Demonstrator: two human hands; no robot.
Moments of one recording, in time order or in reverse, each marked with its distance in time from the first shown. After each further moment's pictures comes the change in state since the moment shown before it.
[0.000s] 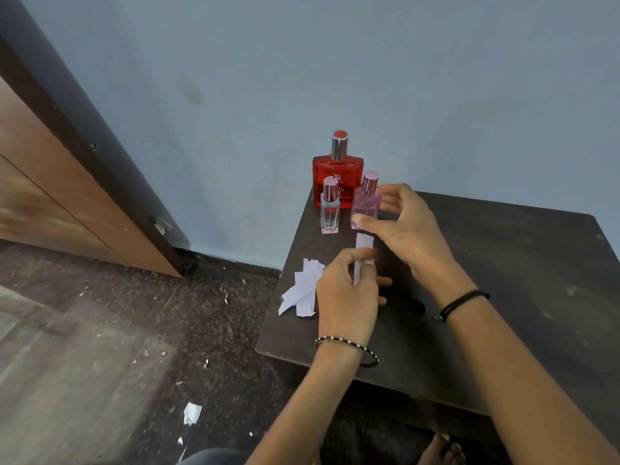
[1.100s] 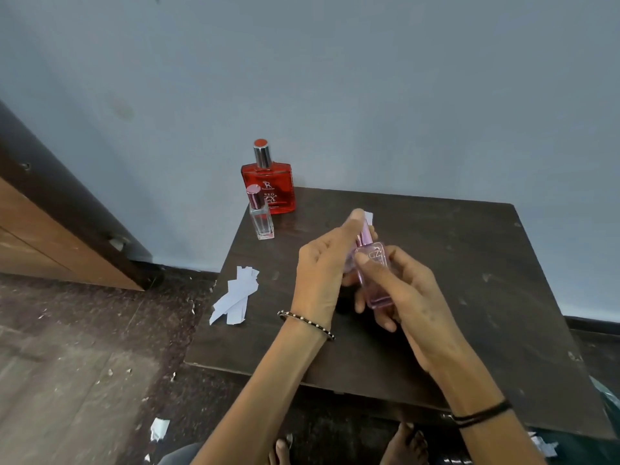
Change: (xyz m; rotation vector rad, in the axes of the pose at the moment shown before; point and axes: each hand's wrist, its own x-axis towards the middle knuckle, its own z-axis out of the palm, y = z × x) left_hand 0.003 0.036 0.061 -0.225 -0.224 -0.064; right_hand -0.098 0.040 -0.084 0.614 -0.186 0.096
